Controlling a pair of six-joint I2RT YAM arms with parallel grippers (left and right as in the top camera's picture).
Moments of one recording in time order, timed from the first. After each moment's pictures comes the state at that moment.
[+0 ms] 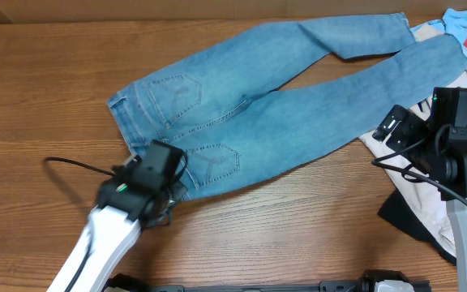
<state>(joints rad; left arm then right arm) -0.38 1.10 0.87 -1.02 -0.11 -1.14 -0.06 1.17 1.32 -1.15 0.09 0.51</state>
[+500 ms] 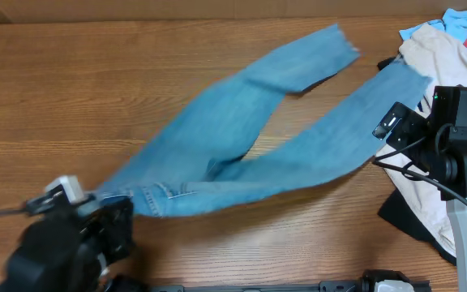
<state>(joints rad) -0.38 0.67 1.35 -1.36 -0.07 -0.91 -0.07 1.17 1.32 -1.13 0.09 0.51</state>
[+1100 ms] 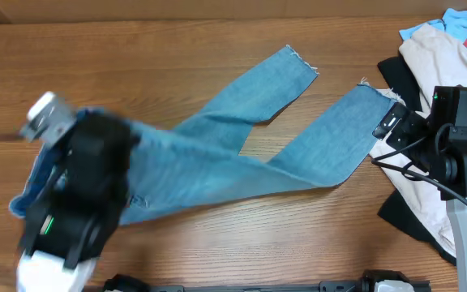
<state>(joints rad) -0.34 1.02 1.32 -0.94 -0.70 -0.89 -0.06 1.17 1.32 -1.14 0.09 0.51</state>
